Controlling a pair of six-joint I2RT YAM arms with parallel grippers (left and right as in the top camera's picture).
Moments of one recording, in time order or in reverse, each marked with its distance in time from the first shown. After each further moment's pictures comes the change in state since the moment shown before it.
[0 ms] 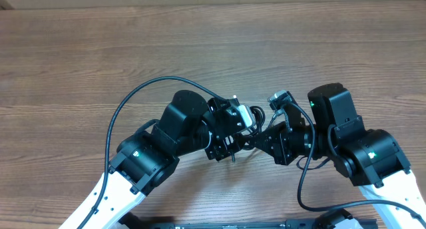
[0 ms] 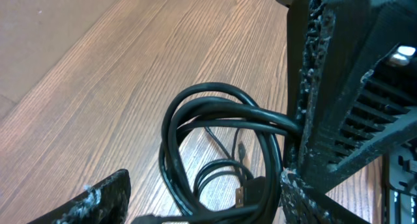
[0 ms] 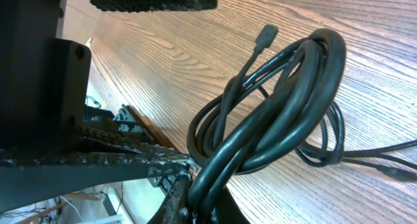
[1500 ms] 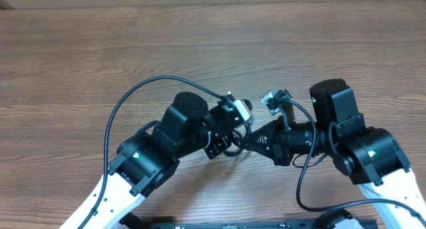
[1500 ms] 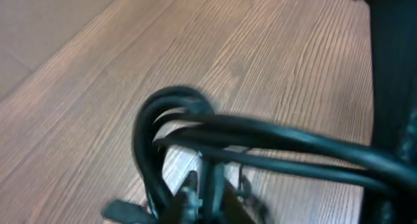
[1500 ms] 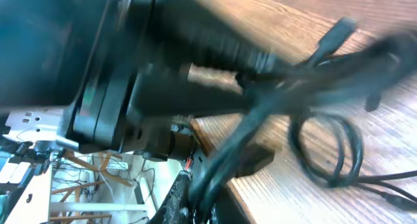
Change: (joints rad) left arm -0.006 -0.005 0.001 -0.020 -0.102 -0.094; right arm -0.007 0.005 0.000 0.088 -0.229 -0.040
